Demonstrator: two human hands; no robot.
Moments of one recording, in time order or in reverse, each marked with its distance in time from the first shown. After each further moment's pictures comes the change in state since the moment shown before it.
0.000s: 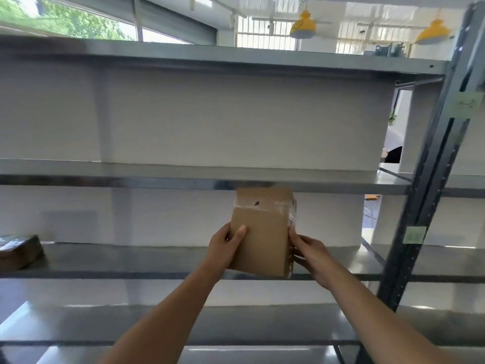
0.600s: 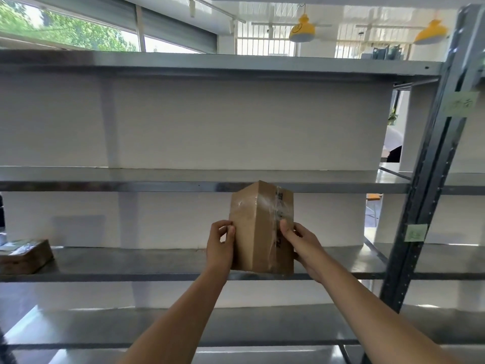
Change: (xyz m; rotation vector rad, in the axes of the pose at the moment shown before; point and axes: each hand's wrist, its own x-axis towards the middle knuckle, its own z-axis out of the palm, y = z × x) left_hand -0.009 -0.005 -0.002 -0.174 0.243 -0.026; right_hand -0.018 -0.016 0.026 0.011 -0.031 -0.110
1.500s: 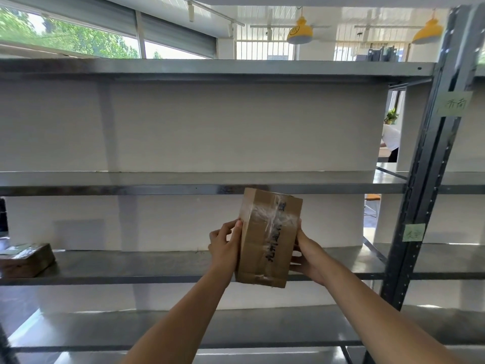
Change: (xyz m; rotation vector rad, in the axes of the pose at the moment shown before) left_hand -0.006 0.006 0.016 0.047 -0.071 0.008; right_hand -0.002 0.001 -0.017 0.088 -0.065 0.234
